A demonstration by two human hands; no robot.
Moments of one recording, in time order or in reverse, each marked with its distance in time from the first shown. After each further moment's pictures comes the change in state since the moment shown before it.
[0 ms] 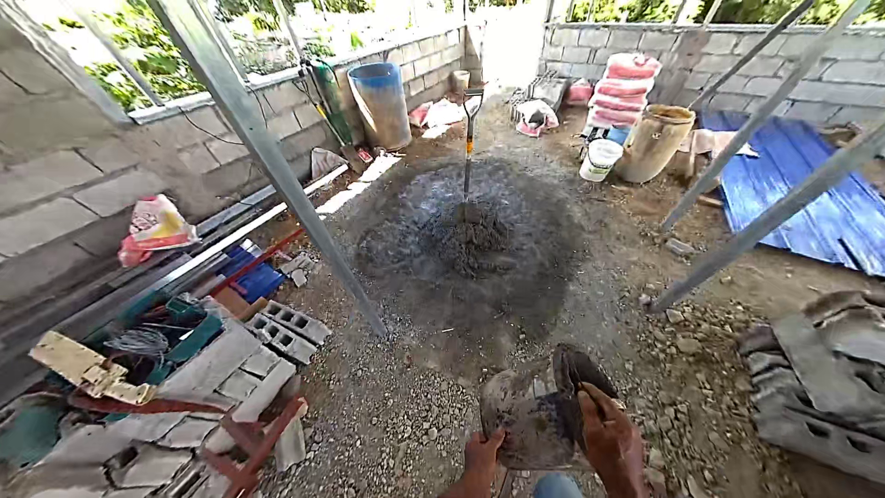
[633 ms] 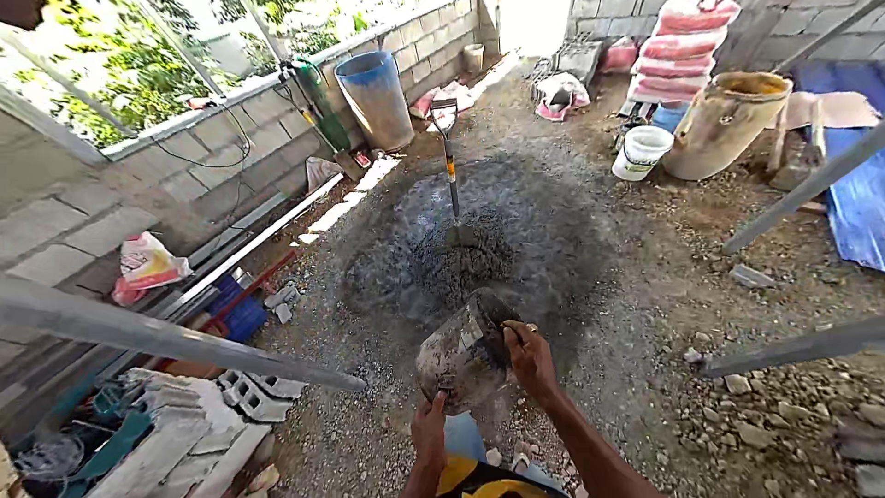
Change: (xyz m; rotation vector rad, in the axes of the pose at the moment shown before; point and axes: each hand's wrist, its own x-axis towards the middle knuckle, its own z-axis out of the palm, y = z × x) left_hand 0.258 0.307 0.179 -0.167 0.507 0.232; right_hand 0.521 0.006 0.141 0.321 -0.371 -0.200
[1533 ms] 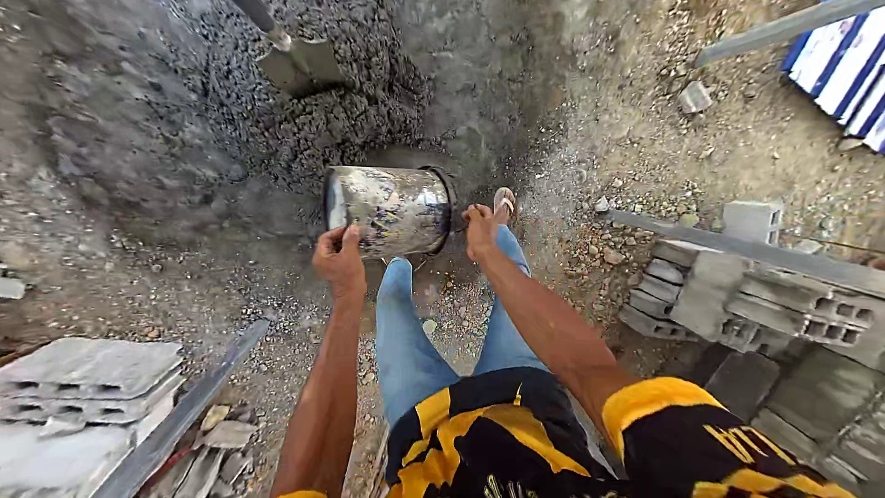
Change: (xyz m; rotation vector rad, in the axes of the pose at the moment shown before) left_hand 0.432 0.143 0.345 0.447 -0.199 0.215; right_hand 0.404 0.355 0.131 0.302 0.286 1.186
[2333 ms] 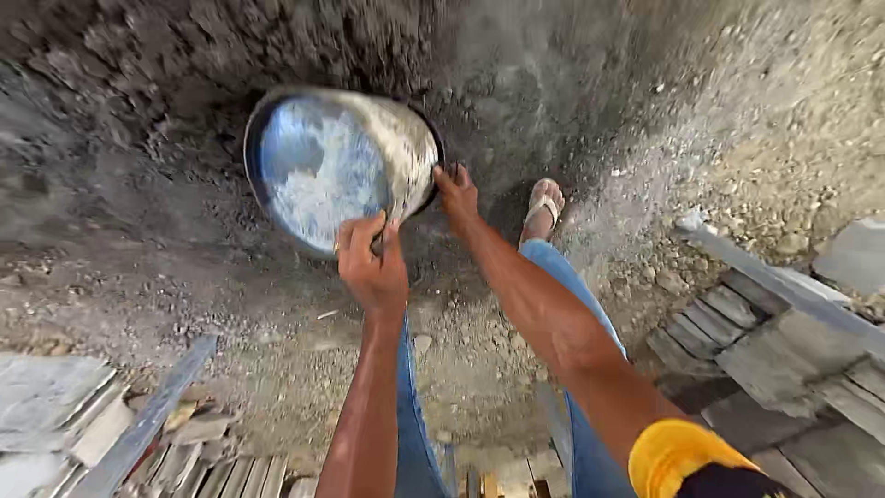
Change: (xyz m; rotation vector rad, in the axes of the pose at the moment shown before) left_hand 0.137 -0.159 0.233 0.360 -0.017 0.313; right_hand 0.342 0.151 0.142 0.040 -0.227 0.122
